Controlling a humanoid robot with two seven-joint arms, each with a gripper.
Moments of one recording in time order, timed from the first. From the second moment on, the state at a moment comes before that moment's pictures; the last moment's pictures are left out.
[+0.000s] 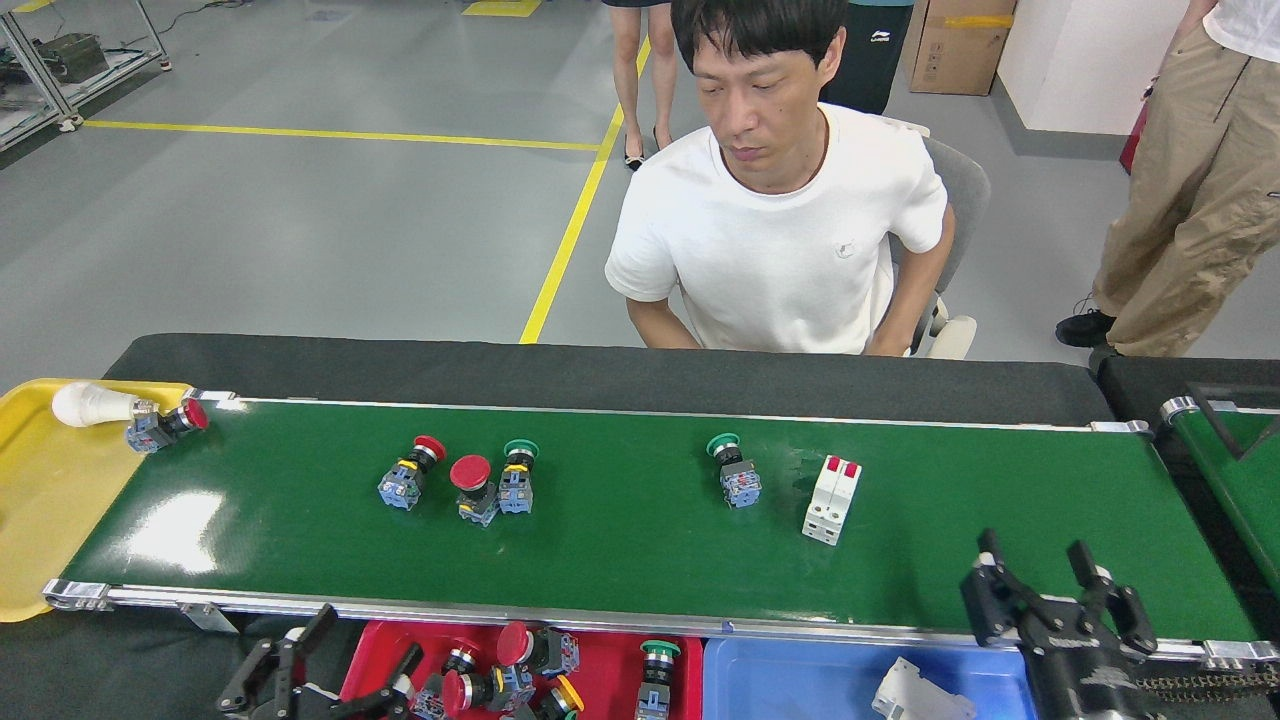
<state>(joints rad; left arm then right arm) 0.27 0.14 0.26 -1.63 -1.41 -0.48 0.09 0.04 -0.03 -0.04 -1.63 1.26 -0.04 0.04</state>
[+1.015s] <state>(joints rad) -0.56 0.24 0.06 -0.59 -1.56 -0.27 0.19 -0.31 0.11 0.34 -1.19 1.26 0.03 0.06</state>
